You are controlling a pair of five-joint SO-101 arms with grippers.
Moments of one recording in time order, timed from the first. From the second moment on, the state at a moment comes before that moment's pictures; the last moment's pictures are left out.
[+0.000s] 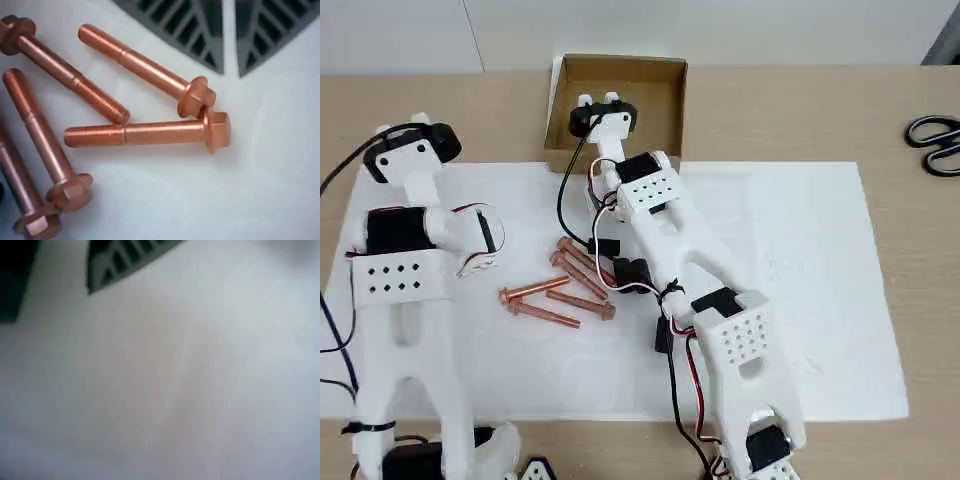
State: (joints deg) left arm -10.7 -22.1 15.8 92.4 19.1; right arm -29.0 43.3 -31.2 63.5 -10.4
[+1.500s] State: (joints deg) left arm 0.1 -22.0 15.8 92.1 19.1; right arm -17.8 21.7 -28.3 98.9 3.2
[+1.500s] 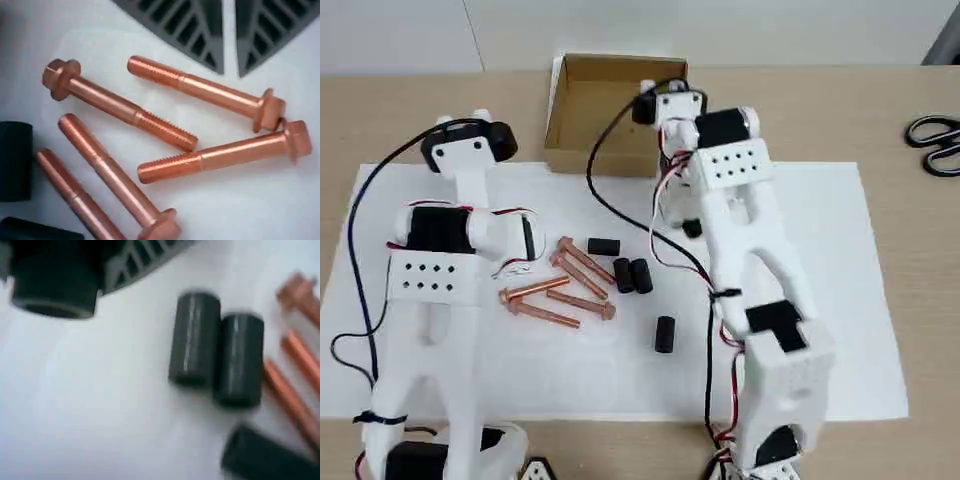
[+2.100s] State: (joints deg) left arm 0.1 -15.5 15.8 89.6 41.1; right arm -16.5 -11.7 1.0 99.1 -1.5
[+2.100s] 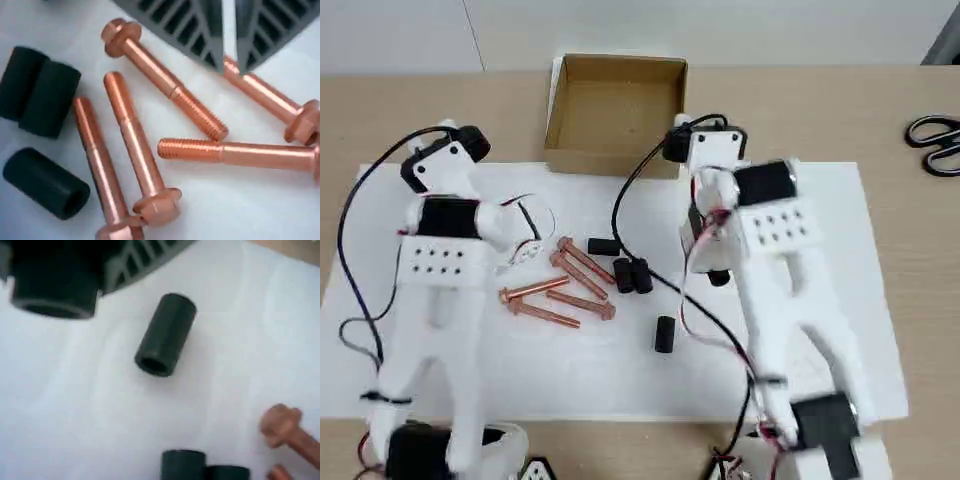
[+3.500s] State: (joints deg) left arm 10.0 24.7 -6.8 95.4 64.0; right arm -6.7 -31.0 18.7 94.0 -1.8
